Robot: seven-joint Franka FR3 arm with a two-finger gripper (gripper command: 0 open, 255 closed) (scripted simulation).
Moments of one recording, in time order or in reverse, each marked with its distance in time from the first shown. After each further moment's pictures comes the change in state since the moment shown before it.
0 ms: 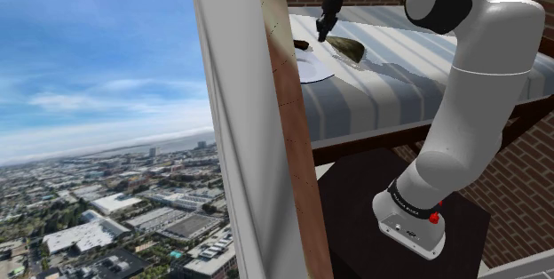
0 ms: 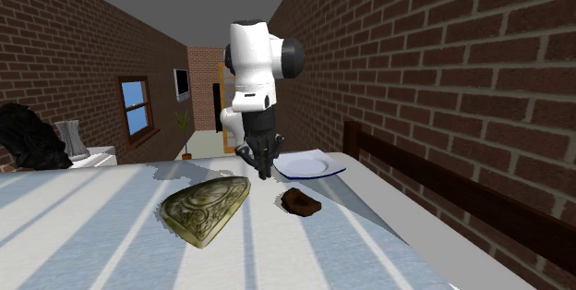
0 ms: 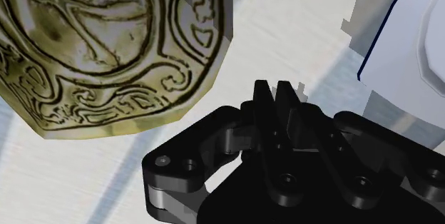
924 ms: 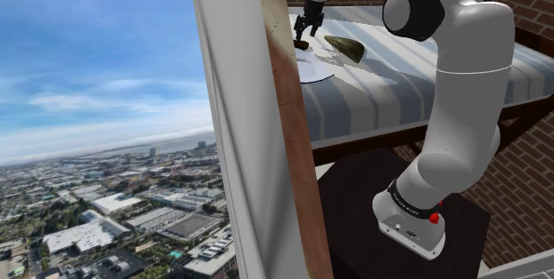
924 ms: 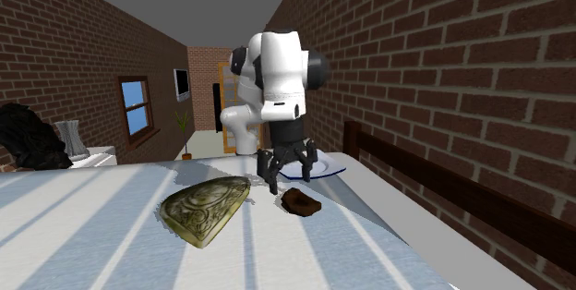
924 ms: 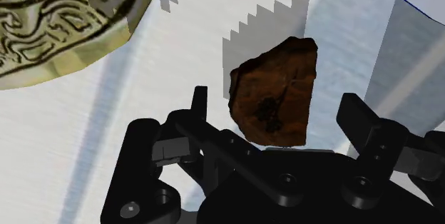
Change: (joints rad) arm 0.049 0.128 0.018 0.118 0.020 0.093 0.170
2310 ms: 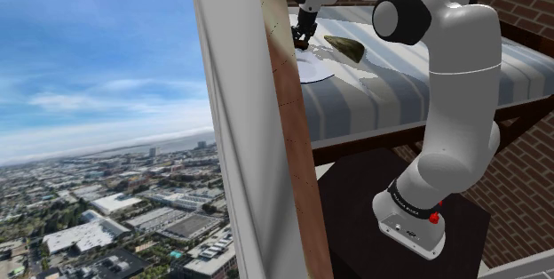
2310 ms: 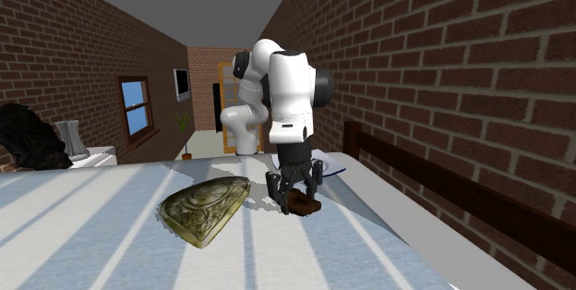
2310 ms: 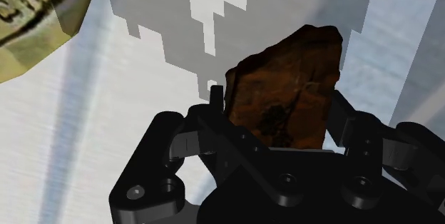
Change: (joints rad) arm 0.007 0.069 0.011 -0.005 0.019 0.091 0.027
